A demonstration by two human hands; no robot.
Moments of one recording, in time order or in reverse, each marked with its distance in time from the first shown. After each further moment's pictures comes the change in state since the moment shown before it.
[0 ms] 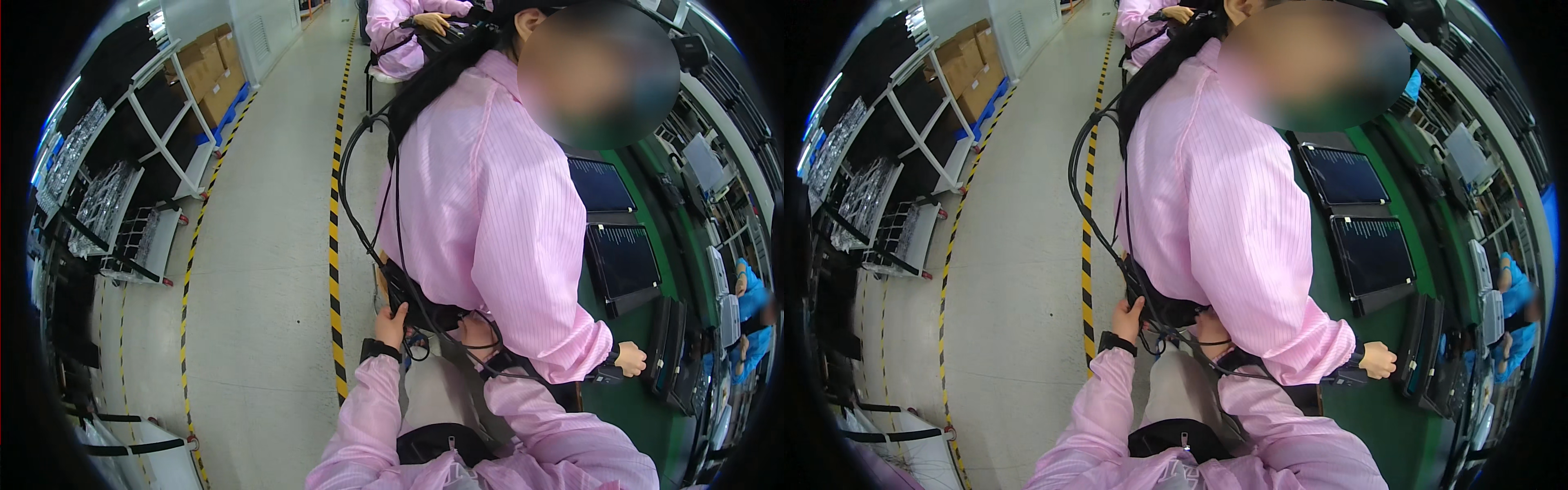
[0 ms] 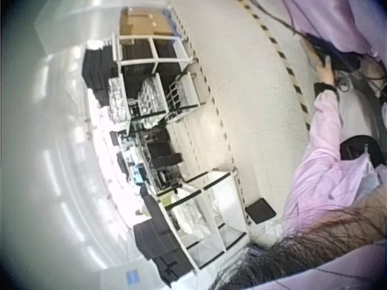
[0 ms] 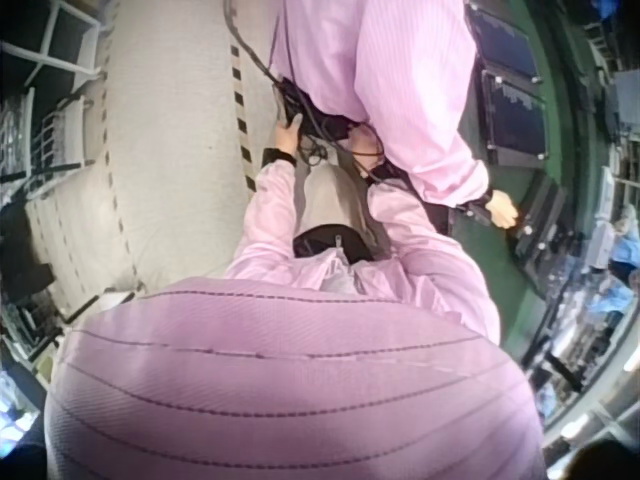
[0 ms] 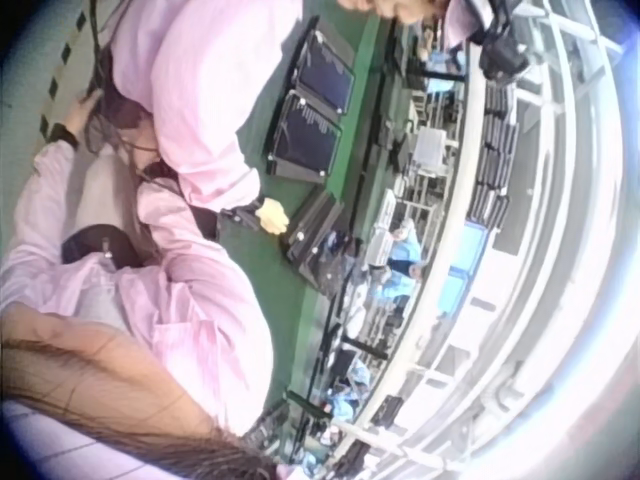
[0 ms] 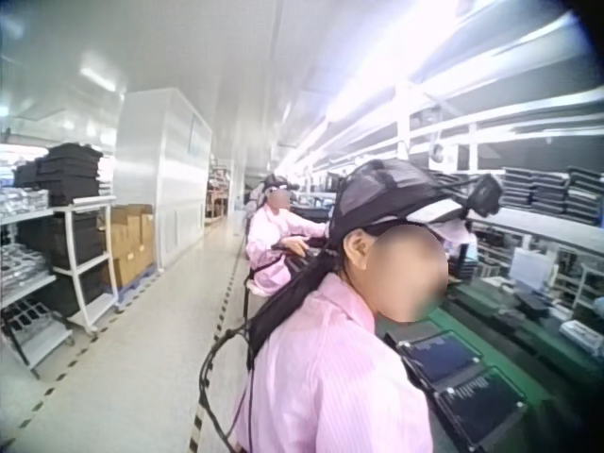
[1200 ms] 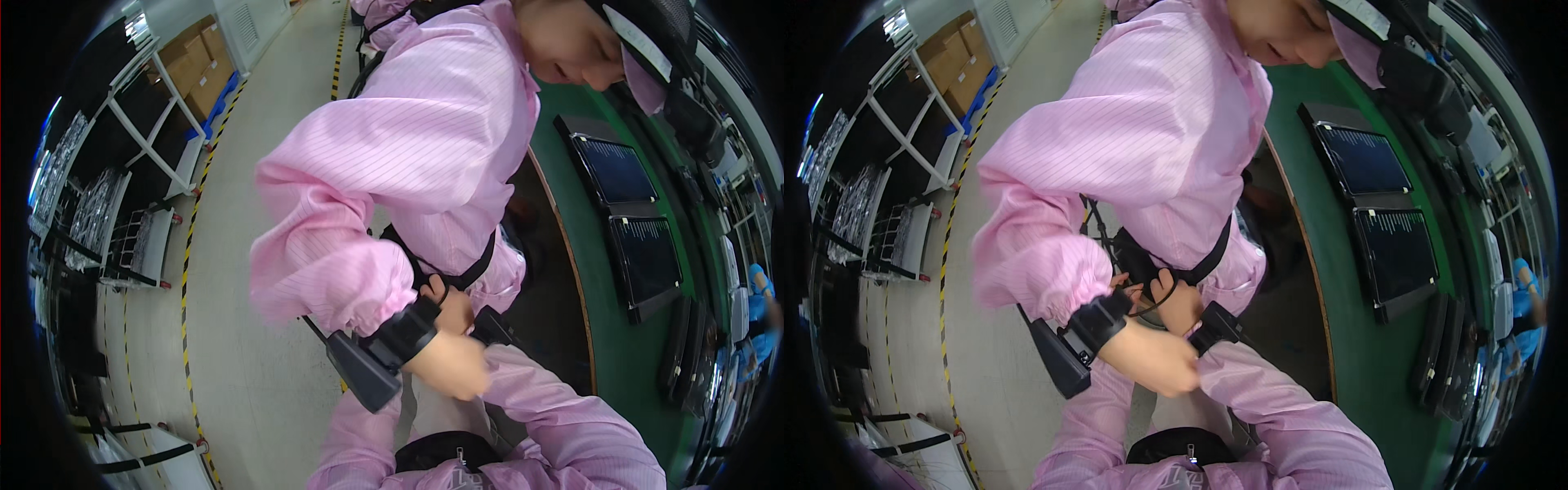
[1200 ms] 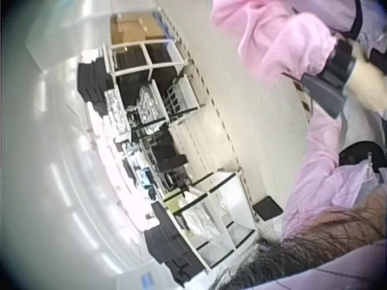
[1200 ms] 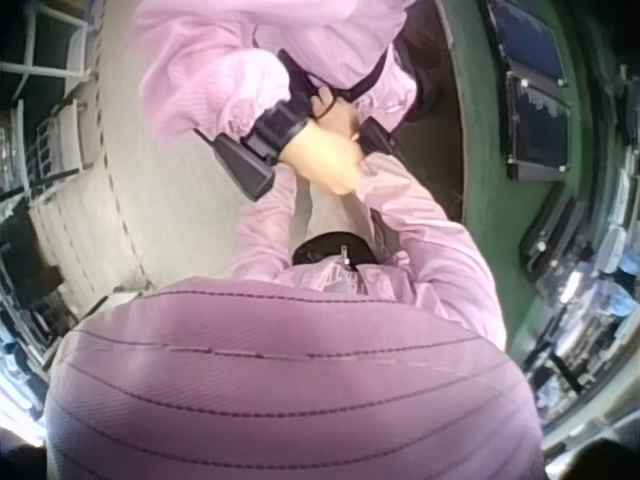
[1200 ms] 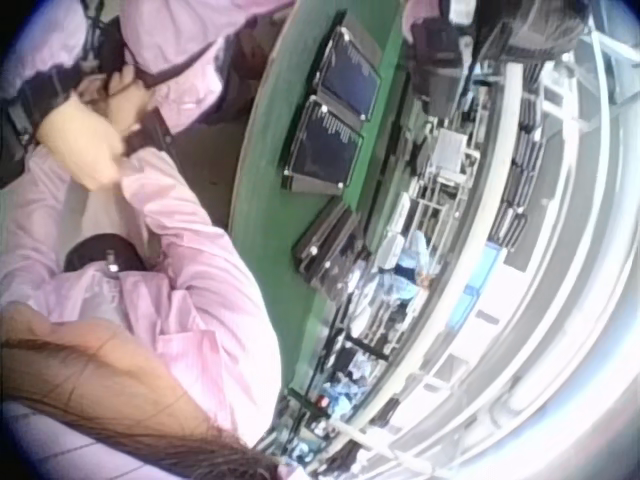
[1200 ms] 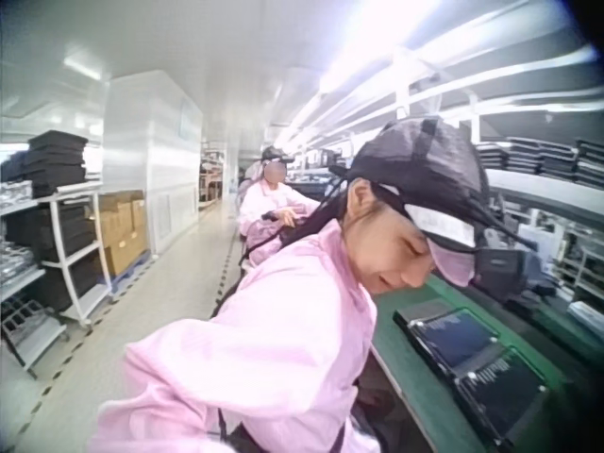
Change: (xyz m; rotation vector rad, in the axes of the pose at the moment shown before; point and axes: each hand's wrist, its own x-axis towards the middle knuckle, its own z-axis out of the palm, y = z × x) left_hand 0.017 0.032 0.012 0.773 -0.001 0.809; right_hand 0.086 -0.077 0.014 -0.255 0.086 -0.343
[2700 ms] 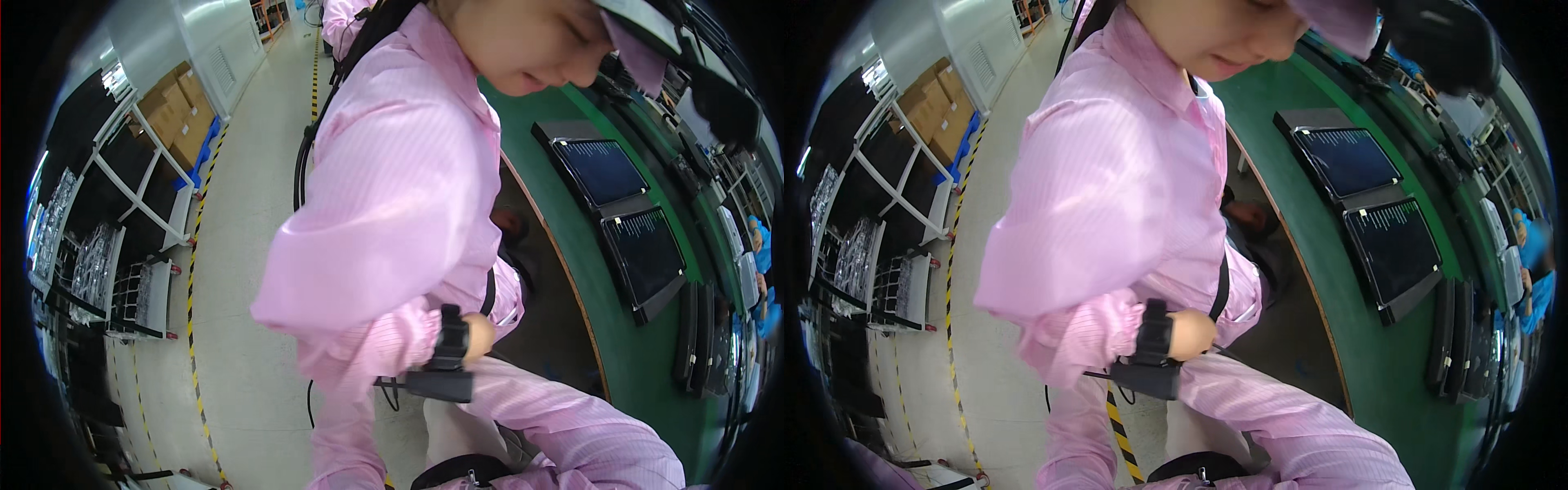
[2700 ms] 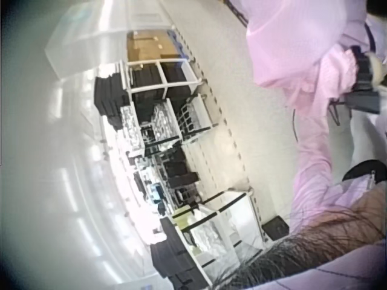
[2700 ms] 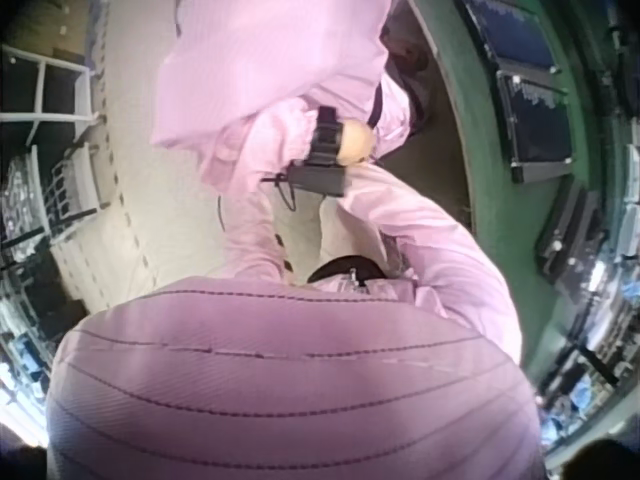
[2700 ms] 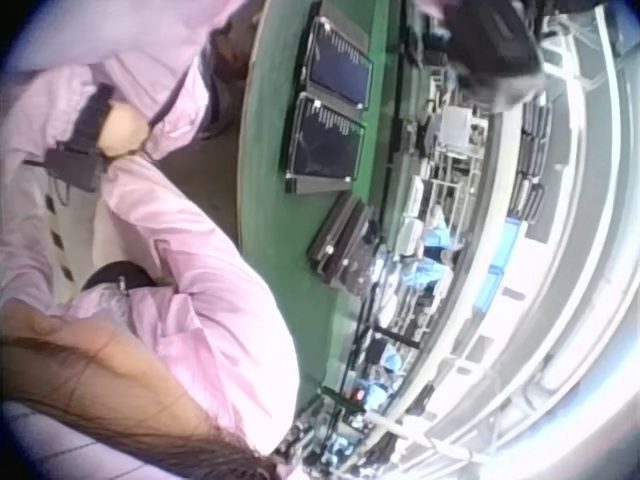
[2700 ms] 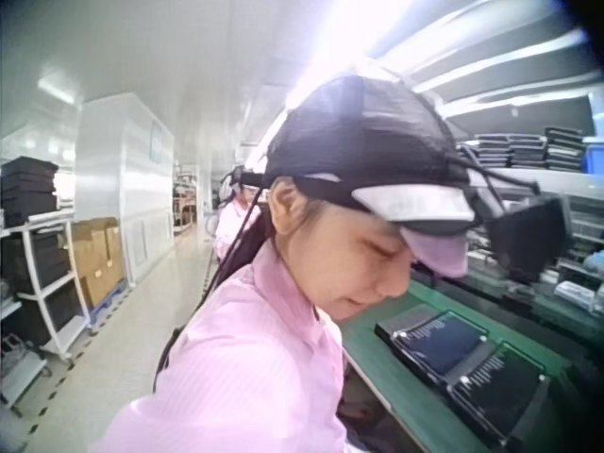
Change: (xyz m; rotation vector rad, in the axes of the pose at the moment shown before) left_hand 0.392 0.353 -0.136 0.084 0.001 2.187; right_hand 0.084 -0.050 -0.102 1.385 0.244 2.096
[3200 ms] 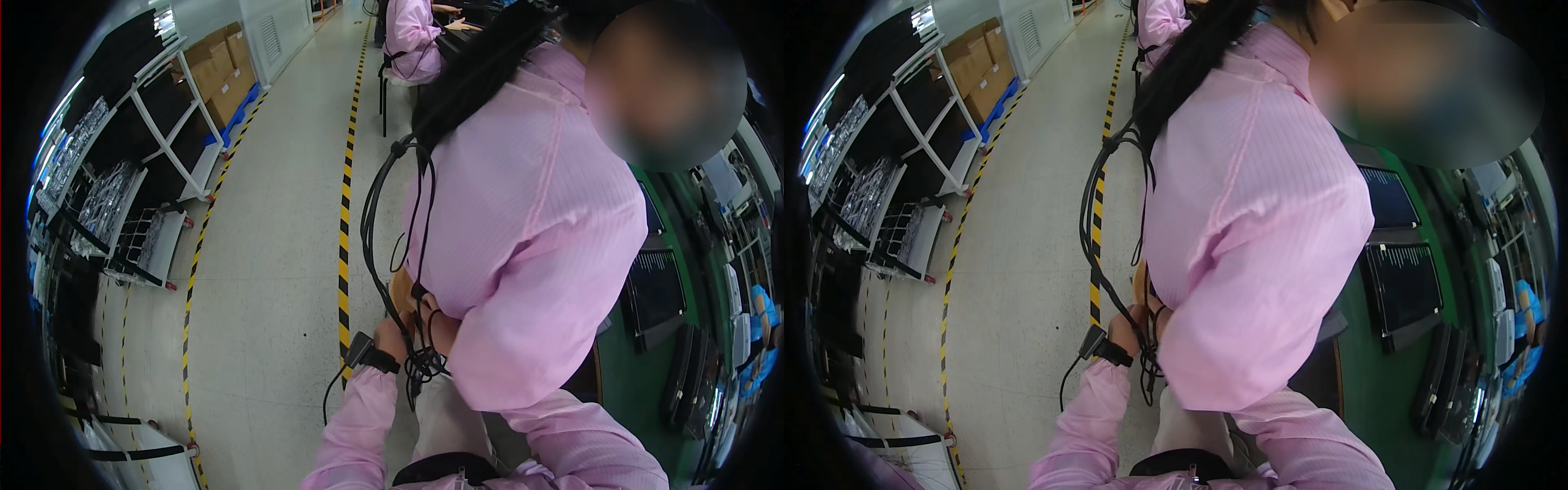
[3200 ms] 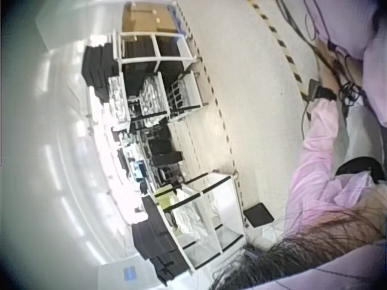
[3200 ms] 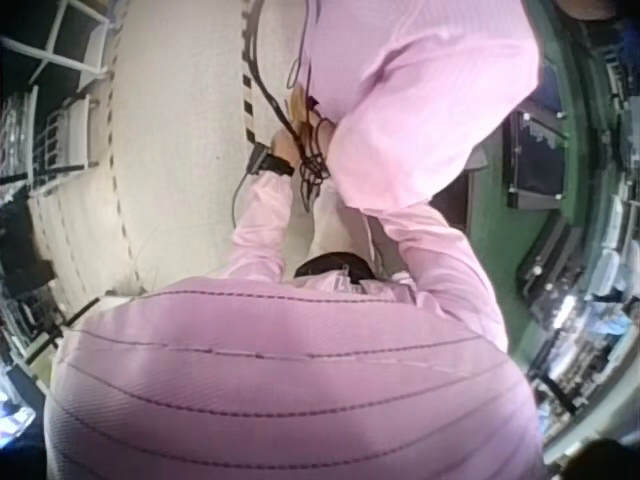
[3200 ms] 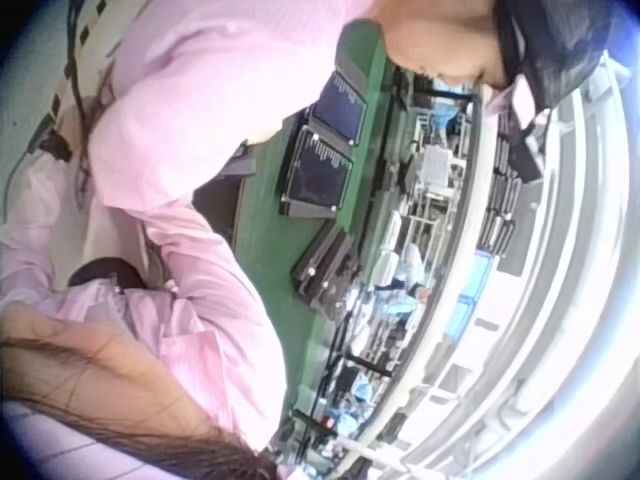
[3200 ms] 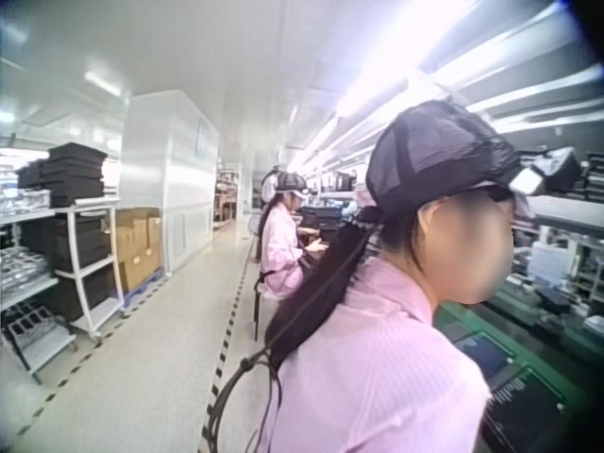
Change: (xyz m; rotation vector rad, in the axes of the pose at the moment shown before) left_hand -0.108 0.557 0.124 -0.313 0.133 -2.400; right_hand 0.089 0.042 0.002 -0.832 -0.800 -0.980
